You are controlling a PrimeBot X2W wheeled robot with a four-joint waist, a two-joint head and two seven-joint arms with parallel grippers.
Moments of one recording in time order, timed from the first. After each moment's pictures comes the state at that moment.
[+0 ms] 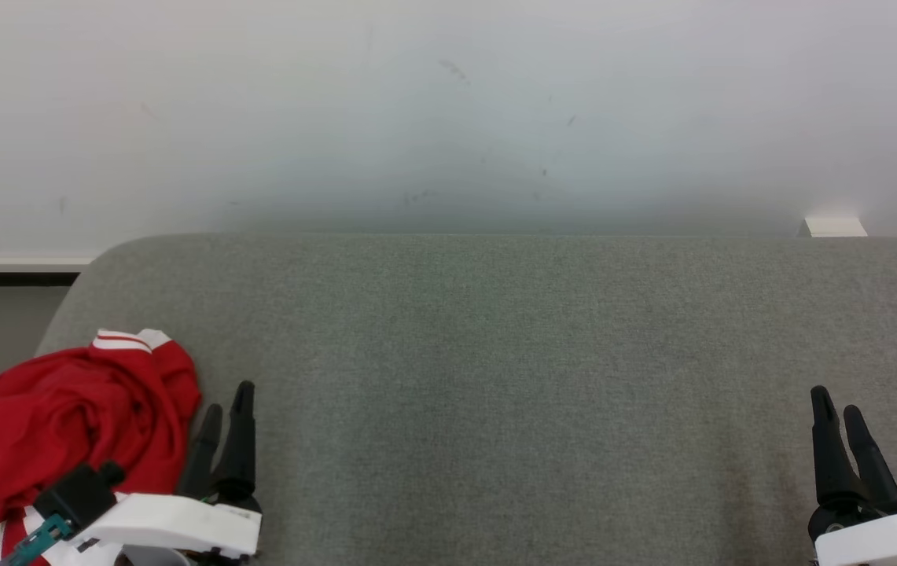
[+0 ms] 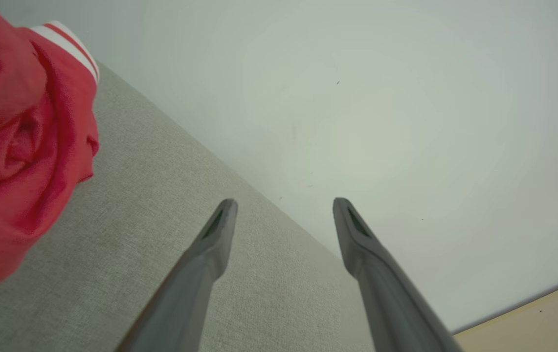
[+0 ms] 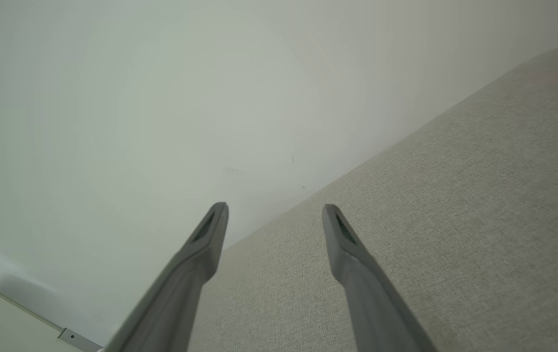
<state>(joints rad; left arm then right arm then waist) -0.13 0.06 -0.01 0.19 -0.86 -0.11 -0.07 -0.07 -0.08 -0.02 0.13 0.90 0.13 -0.04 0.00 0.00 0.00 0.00</state>
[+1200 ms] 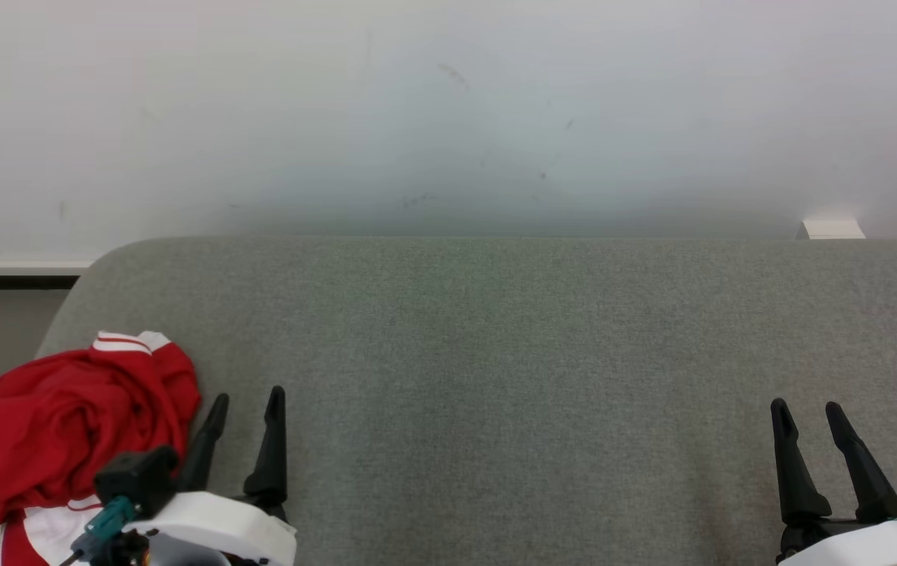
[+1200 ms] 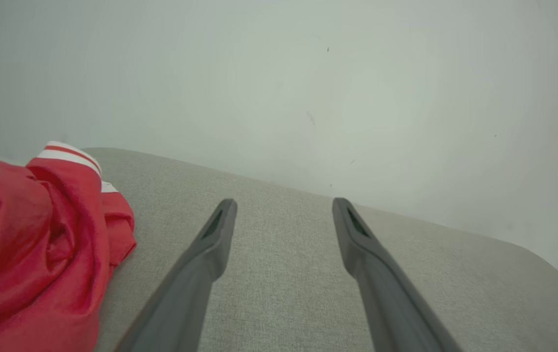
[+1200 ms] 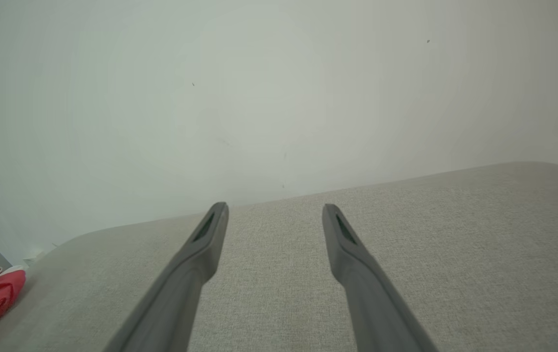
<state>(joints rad) -0.15 0.11 -0.11 0.22 -0.41 -0.03 -0.16 -0.04 -0.09 0.02 0.09 0.48 0.13 -0.07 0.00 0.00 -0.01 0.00</state>
